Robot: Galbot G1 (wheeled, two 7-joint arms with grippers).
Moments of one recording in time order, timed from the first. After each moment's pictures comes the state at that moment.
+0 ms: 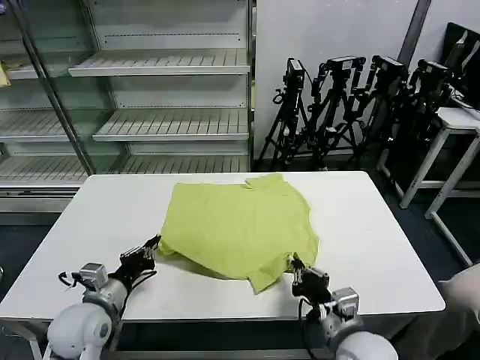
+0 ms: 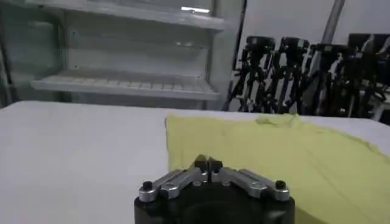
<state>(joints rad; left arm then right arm) 1.21 -1.24 -0.62 -1.96 -0.44 0.56 0.13 -1.21 1.15 0.26 2.14 0.44 -0.56 0.22</state>
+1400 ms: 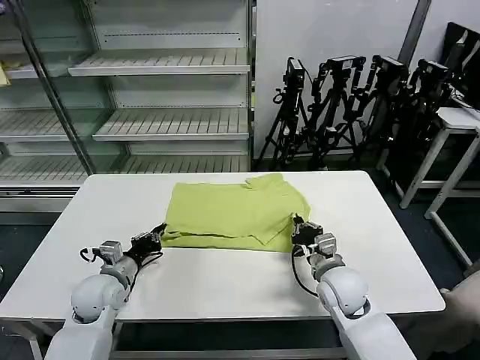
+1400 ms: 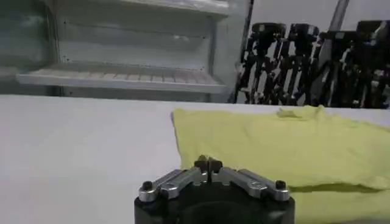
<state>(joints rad) 1.03 -1.21 -0.56 -1.68 -0.40 0.45 0.18 -0.92 1.23 0.22 1.76 0.26 -0.46 0.12</state>
